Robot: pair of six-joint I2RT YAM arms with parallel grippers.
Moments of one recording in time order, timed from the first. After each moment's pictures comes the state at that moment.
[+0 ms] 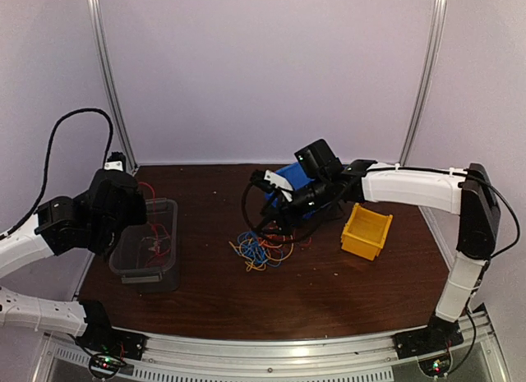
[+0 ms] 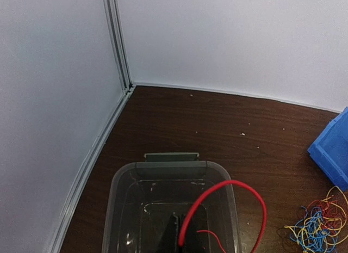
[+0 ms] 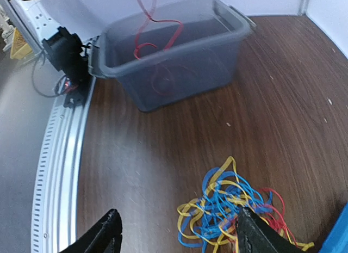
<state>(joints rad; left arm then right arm) -0.89 0.90 0.92 -0.67 -0.94 -0.58 0.83 1.81 1.46 -0.36 -0.62 -0.29</state>
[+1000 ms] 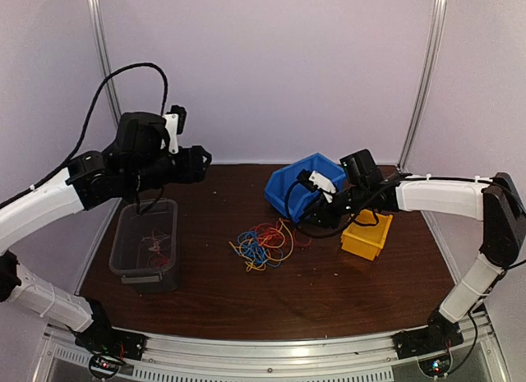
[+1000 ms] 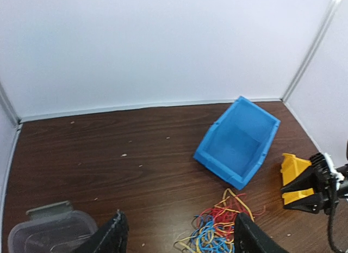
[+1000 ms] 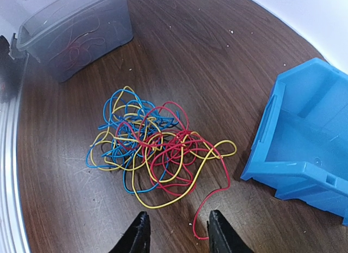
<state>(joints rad) -0.86 1.20 1.24 -0.46 -0.47 -0.41 0.58 1.61 1.10 -0.21 -0.49 -0.30</state>
